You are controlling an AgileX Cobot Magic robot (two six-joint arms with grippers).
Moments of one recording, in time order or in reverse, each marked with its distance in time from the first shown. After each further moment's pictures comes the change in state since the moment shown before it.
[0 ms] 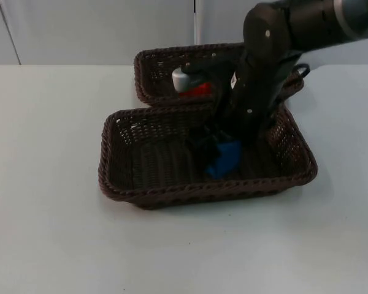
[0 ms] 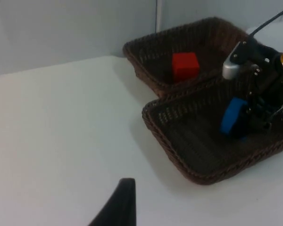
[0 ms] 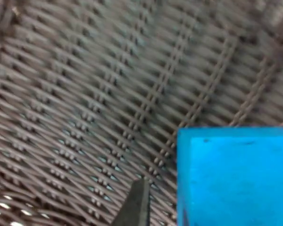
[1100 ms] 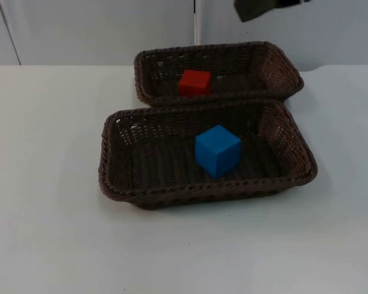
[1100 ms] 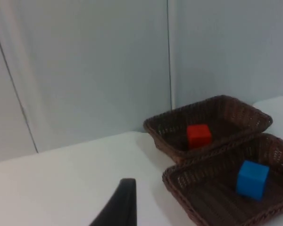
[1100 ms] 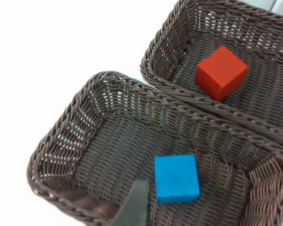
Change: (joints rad) right arm 0.000 -0.729 0.417 0.007 -0.140 0.042; left arm 0.000 -0.288 0.000 0.054 0.015 0.000
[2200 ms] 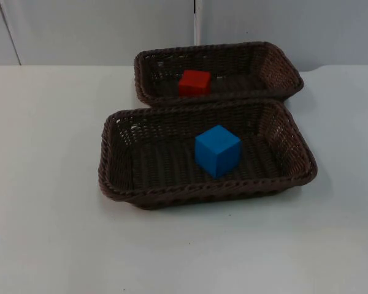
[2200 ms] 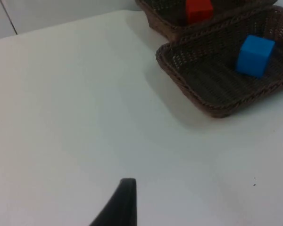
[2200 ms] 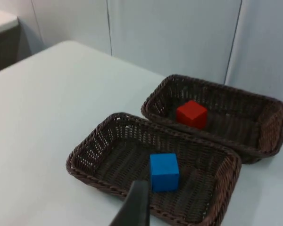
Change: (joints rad) right arm 0.000 -0.990 0.597 -0.007 -0.016 -0.006; left arm 0.000 -0.016 0.069 0.044 0.292 -0.022
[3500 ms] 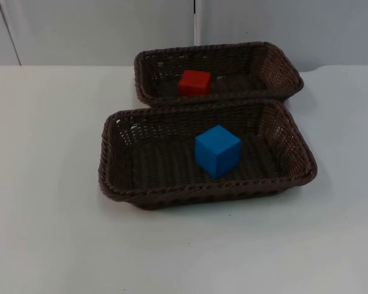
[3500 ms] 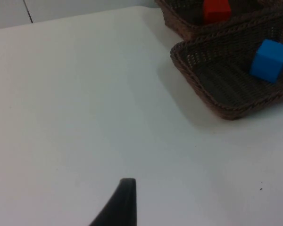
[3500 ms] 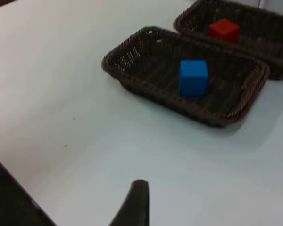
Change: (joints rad) right arm 0.000 -0.477 0.127 0.095 0.500 -0.091; left arm 0.000 0.000 0.002 0.045 0.000 -0.084
